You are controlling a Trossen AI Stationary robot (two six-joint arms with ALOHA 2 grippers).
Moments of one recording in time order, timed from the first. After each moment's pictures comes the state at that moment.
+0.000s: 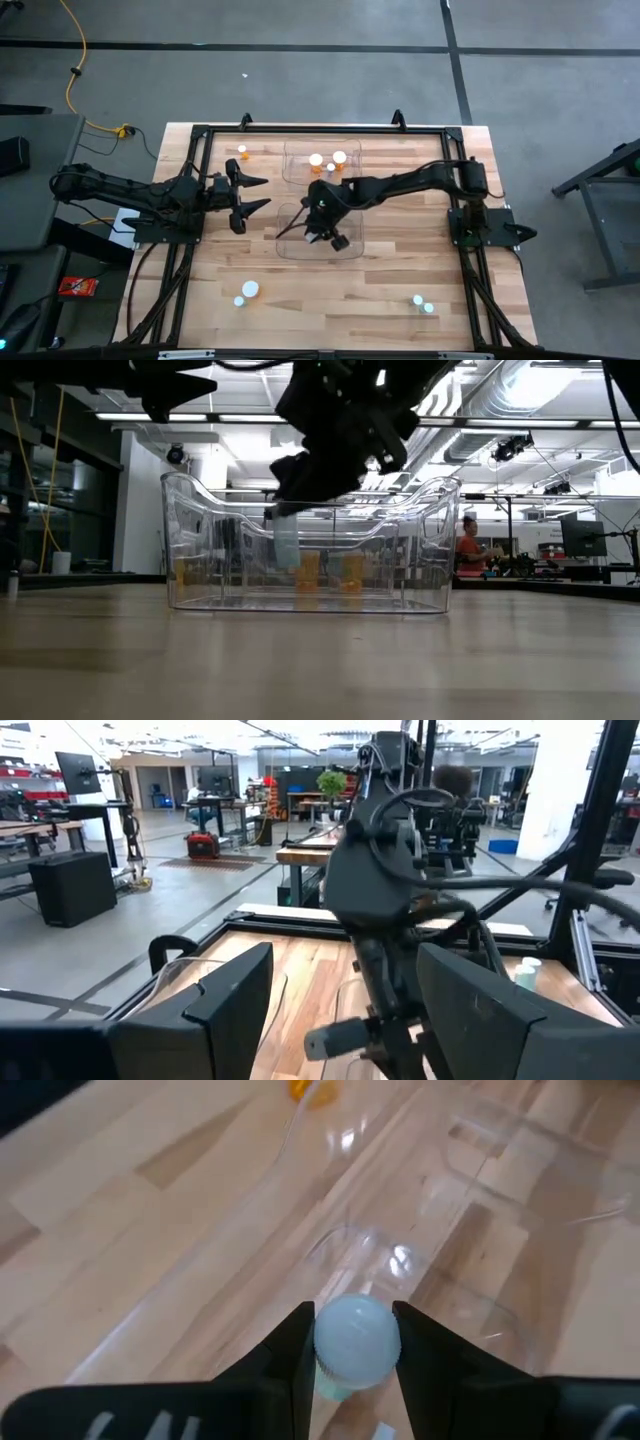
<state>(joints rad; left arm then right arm) -0.02 0.65 0.34 0.36 -0.33 0.01 -0.03 1.98 1.39 -0.27 -0.45 -0.53</state>
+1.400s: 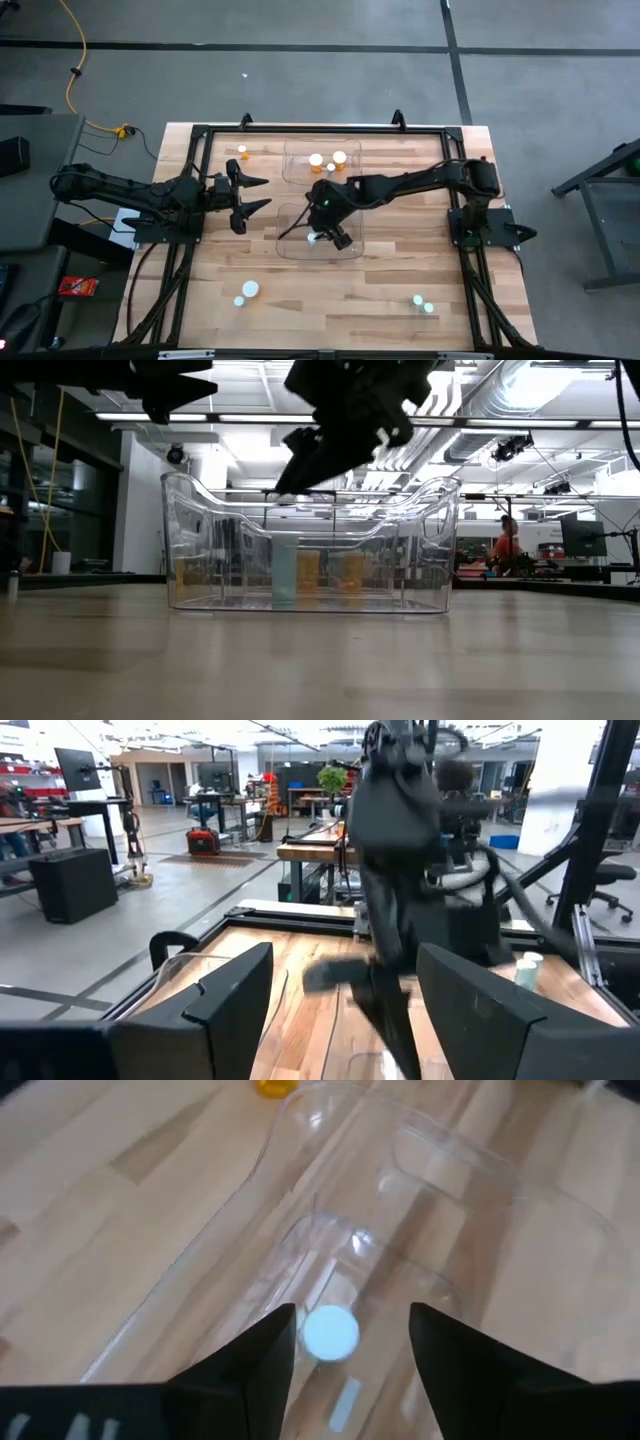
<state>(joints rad) -0.02 0.66 0.34 0.35 -0.33 0.01 0.00 1.88 1.41 -0.39 -0.29 -0.50</state>
